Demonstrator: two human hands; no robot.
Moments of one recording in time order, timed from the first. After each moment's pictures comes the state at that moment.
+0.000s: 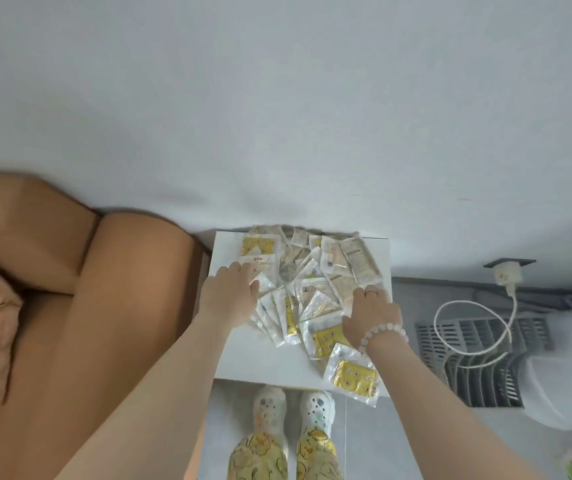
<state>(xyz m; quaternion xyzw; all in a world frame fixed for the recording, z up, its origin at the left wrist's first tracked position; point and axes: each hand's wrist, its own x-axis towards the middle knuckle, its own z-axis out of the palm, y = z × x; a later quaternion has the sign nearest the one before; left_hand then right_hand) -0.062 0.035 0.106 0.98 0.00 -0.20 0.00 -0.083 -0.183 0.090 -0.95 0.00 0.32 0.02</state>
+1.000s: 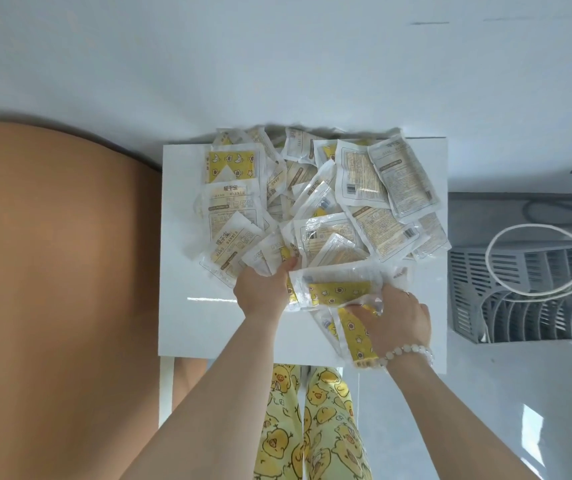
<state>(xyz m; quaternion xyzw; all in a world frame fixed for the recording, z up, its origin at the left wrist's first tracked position) -0.080 -0.025 -0.077 0.72 0.50 -0.22 0.43 -0.125 -0.183 -0.087 -0.90 0.19 0.35 0.16</state>
